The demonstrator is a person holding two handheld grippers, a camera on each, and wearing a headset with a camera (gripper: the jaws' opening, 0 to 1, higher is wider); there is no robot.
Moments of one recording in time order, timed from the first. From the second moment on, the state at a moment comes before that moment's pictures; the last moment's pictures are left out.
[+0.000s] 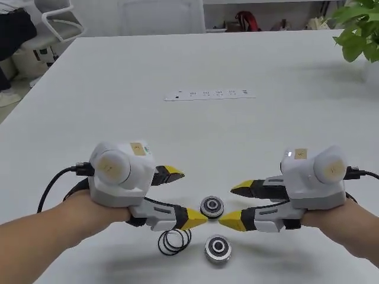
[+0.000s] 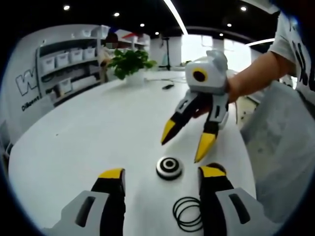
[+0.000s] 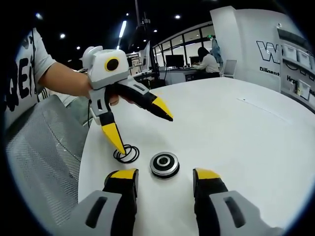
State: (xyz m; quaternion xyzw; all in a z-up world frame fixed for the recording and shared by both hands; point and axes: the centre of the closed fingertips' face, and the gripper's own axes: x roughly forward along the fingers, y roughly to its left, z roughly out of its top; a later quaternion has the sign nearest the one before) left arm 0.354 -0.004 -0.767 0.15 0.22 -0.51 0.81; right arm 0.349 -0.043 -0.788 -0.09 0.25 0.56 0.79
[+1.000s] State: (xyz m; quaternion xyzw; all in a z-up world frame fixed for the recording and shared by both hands) left arm 0.351 -0.016 -0.775 0.15 0.23 -0.53 0.80; right arm 0.347 -0.038 -0.794 -0.09 0.25 0.57 0.78
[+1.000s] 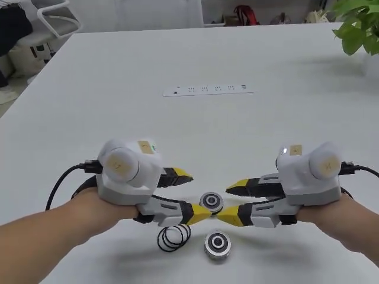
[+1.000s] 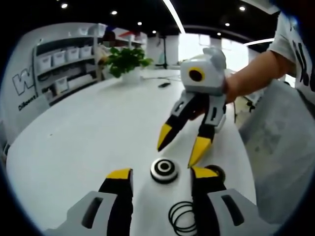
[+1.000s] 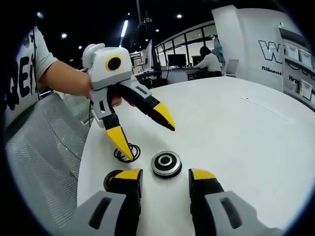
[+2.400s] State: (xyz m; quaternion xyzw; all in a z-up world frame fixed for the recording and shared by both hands) left arm 0.349 -0.033 -0.787 0.16 0.24 -0.54 0.79; right arm 0.344 -0.038 -0.798 -0.09 0.26 0.57 0.78
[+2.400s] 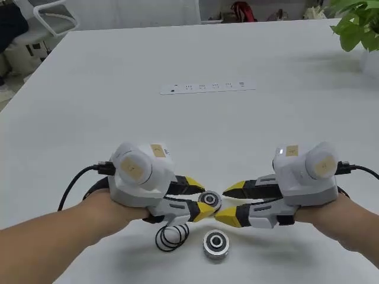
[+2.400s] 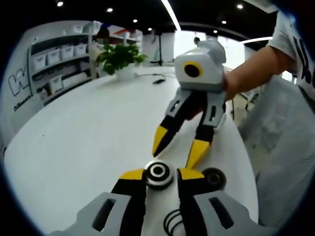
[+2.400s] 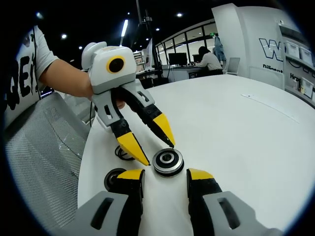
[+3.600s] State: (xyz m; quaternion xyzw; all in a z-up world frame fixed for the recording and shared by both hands) left arm 0.354 -0.035 -0.794 0.18 0.24 -0.53 0.79; right arm 0.347 -0.034 -0.805 -0.09 0.26 0.57 0.78
